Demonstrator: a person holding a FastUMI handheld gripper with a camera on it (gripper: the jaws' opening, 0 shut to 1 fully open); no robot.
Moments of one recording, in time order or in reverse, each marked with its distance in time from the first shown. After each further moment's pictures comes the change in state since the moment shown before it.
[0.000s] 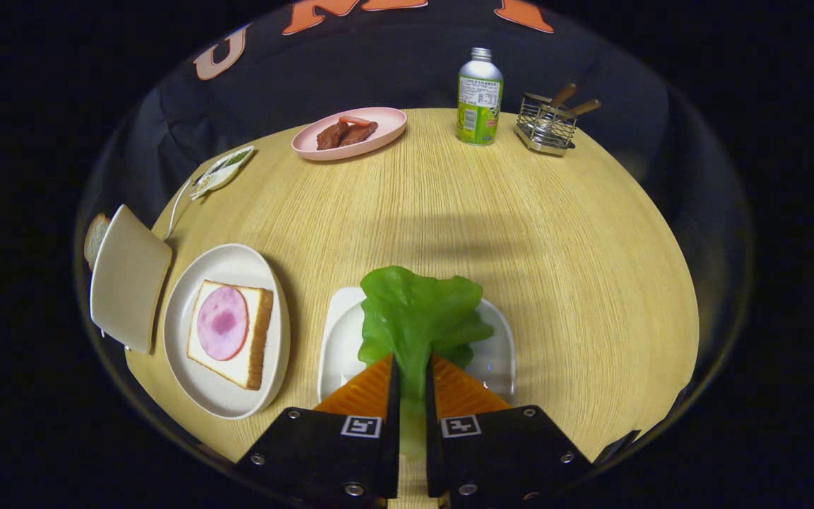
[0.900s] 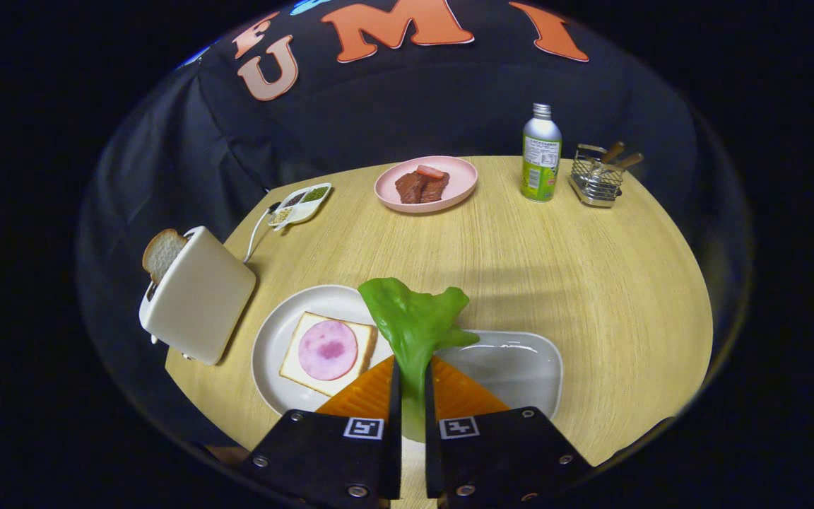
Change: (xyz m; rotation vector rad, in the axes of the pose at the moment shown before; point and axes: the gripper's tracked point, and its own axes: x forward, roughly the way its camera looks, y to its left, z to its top) arm -0.054 0.079 0.037 -0.066 -0.131 0.223
